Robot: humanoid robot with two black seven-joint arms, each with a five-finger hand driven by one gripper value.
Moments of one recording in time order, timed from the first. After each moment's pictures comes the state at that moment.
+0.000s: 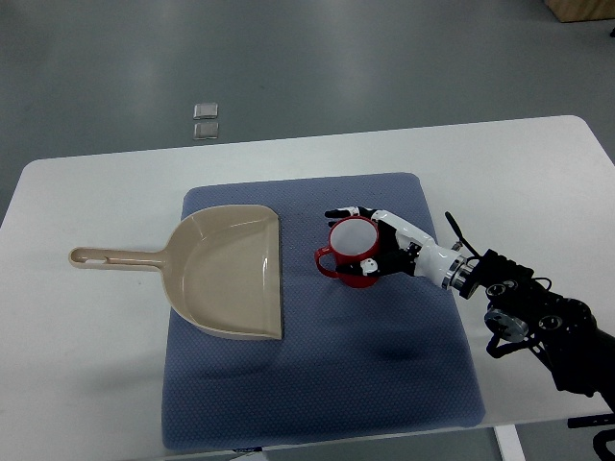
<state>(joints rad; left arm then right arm) -0.11 0.00 0.06 -0.22 0.09 0.05 0.10 0.57 -0.11 0.66 0.64 -0.93 0.43 0.61</state>
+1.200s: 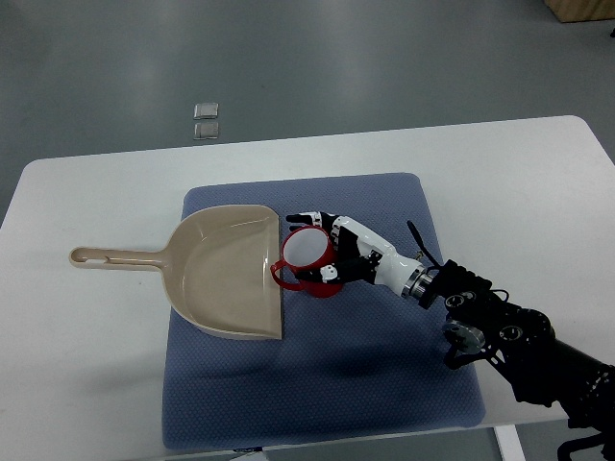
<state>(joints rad) -0.11 0.00 0.06 -0.22 0.09 0.05 0.10 0.56 0.00 0.65 0.67 -0.91 0.36 0.61</state>
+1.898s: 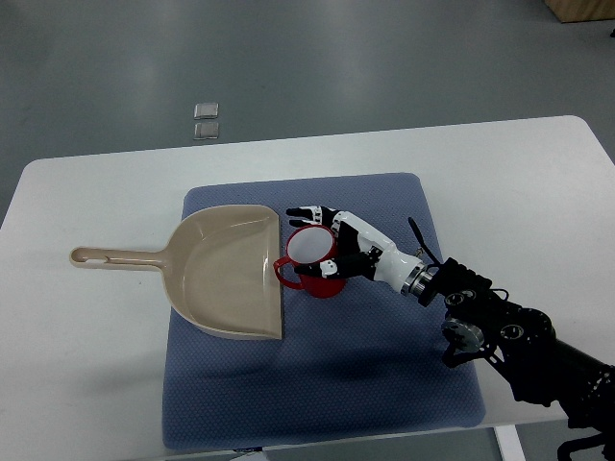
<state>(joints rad) -0.11 0.00 0.06 -0.22 0.09 0.05 0.10 0.56 -0.01 0.66 0.68 -0.90 0.36 0.61</state>
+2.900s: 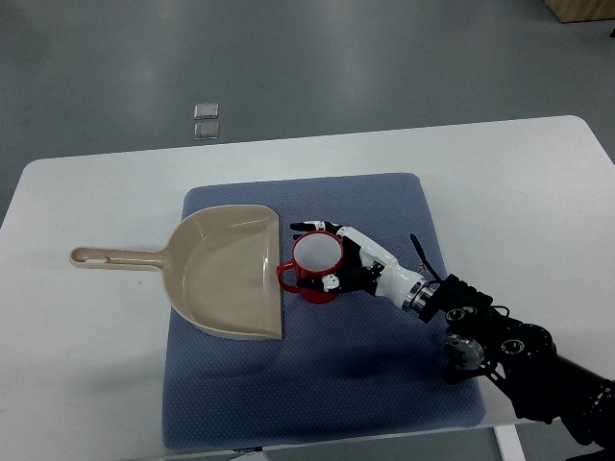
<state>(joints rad) -0.11 0.00 0.06 -0.22 0.09 0.05 0.10 0.51 0.00 0.65 0.69 -0.89 0.34 0.61</state>
